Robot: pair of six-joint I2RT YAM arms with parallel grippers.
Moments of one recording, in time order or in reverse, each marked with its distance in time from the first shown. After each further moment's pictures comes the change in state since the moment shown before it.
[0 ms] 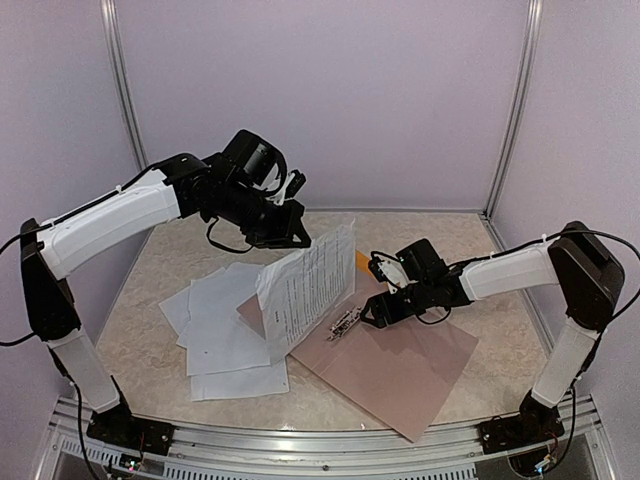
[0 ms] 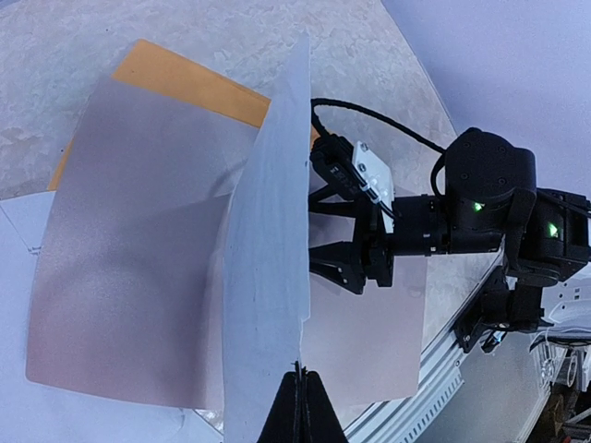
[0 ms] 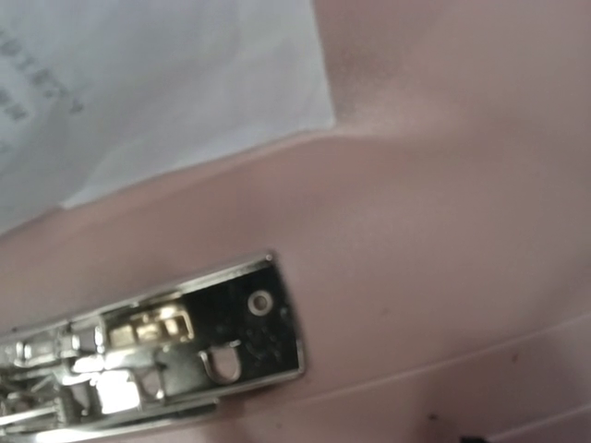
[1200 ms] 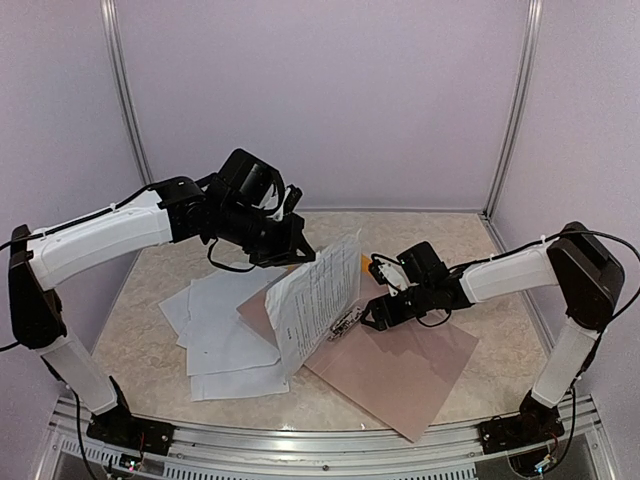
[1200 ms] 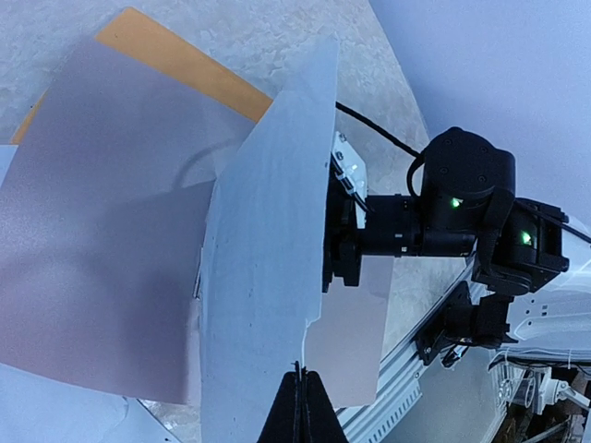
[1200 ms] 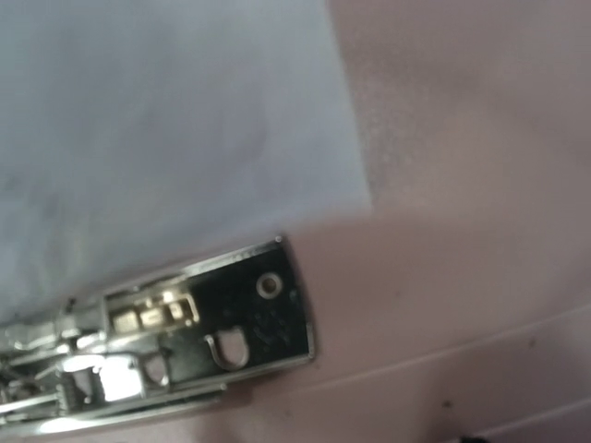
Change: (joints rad) left arm -0.046 -0.090 -0.191 0.175 0.011 -0.181; right arm 0.000 0.000 -0.023 0.022 -0.019 0.007
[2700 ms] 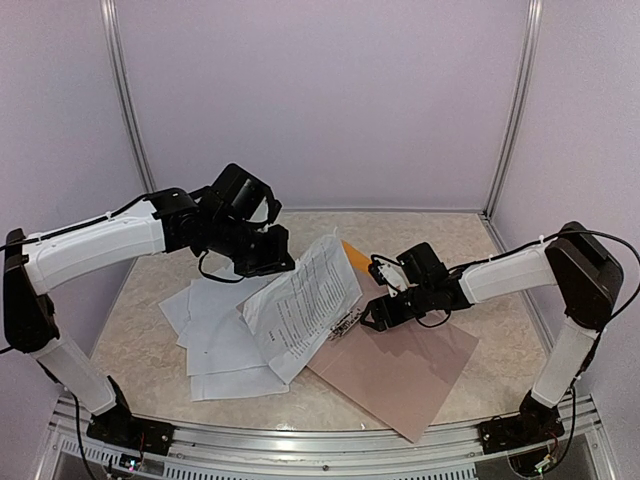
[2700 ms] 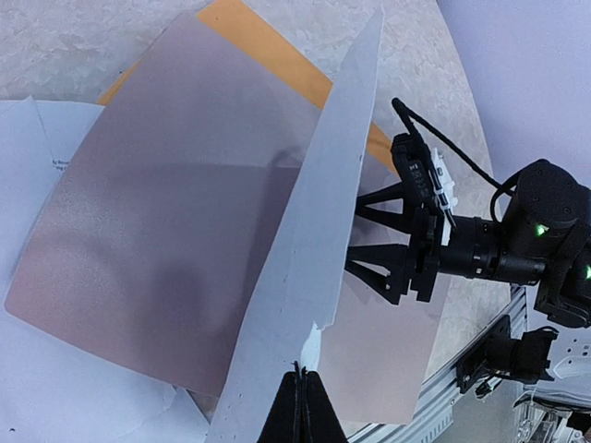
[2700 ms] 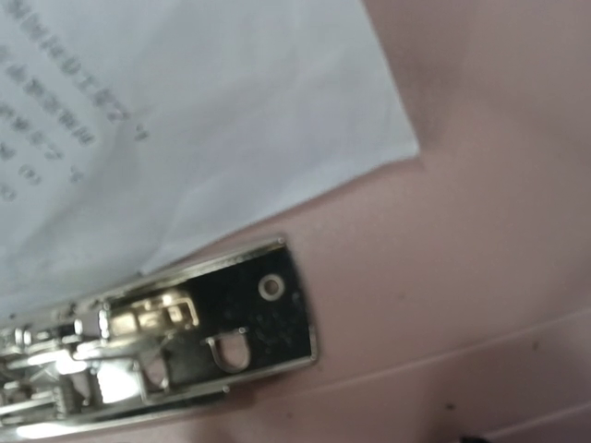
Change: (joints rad) left arm 0.023 -0.051 -0.126 -0.008 -0.142 -0.056; right arm 0.000 0.008 -0.003 0.011 -0.003 0.000
